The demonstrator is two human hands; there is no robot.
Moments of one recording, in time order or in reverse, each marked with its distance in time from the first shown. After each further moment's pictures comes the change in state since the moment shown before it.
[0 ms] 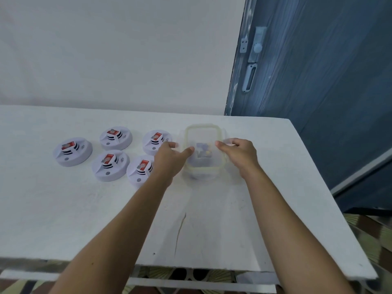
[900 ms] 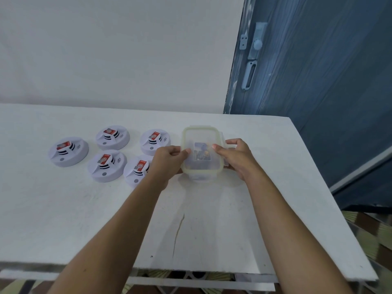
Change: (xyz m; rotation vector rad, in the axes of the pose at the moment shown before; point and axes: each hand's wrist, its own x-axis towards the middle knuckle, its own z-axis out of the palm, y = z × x) left_hand 0.003 -0.007 0.000 -0.245 -0.160 -0.029; right_hand 0.011 0.009 0.004 0.157 -0.139 0.144
